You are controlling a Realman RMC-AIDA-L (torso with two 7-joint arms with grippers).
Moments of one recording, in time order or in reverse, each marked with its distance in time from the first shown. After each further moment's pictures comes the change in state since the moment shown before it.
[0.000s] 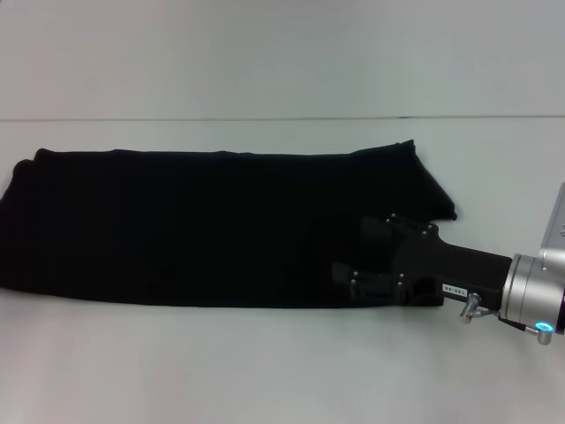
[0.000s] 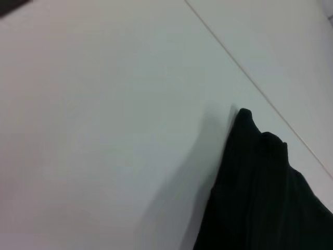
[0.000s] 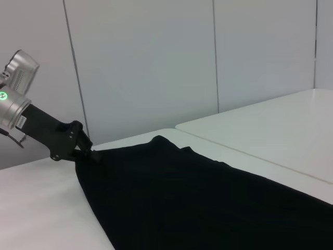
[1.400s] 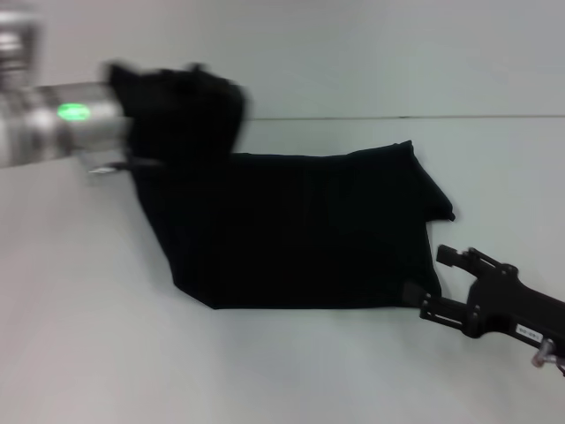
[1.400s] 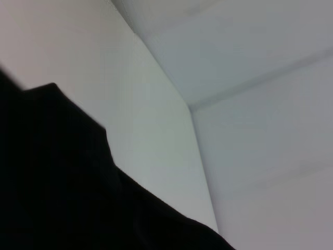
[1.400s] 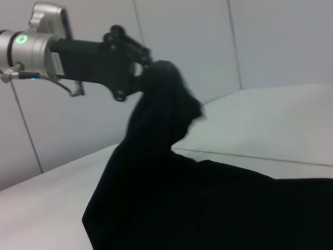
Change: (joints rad) left arm -0.347 -0.111 0.196 -0.070 -0.320 0.128 -0.004; right arm -0.184 -0.008 0.150 0.000 -0.001 -0.093 -0.002
